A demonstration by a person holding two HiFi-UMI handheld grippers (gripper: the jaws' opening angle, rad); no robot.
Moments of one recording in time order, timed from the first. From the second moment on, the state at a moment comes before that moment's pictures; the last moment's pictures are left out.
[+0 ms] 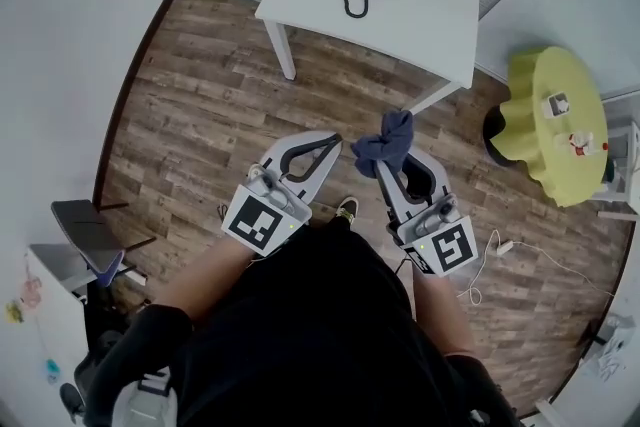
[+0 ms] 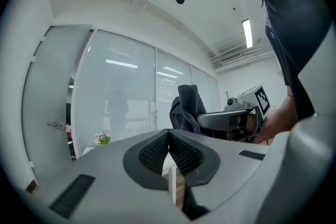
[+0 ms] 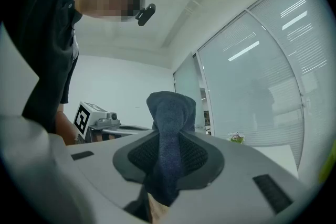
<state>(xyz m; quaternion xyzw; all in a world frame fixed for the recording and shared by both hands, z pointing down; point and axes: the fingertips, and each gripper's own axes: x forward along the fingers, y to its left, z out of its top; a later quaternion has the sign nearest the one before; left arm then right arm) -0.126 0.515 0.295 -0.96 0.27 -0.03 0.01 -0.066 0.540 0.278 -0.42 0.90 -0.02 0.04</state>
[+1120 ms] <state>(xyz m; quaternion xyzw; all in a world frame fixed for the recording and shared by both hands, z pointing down) -0.051 0.436 0.308 -0.94 0.32 -0.05 -0.01 0.018 0.456 0.295 -0.39 0.92 -0.02 0.02</state>
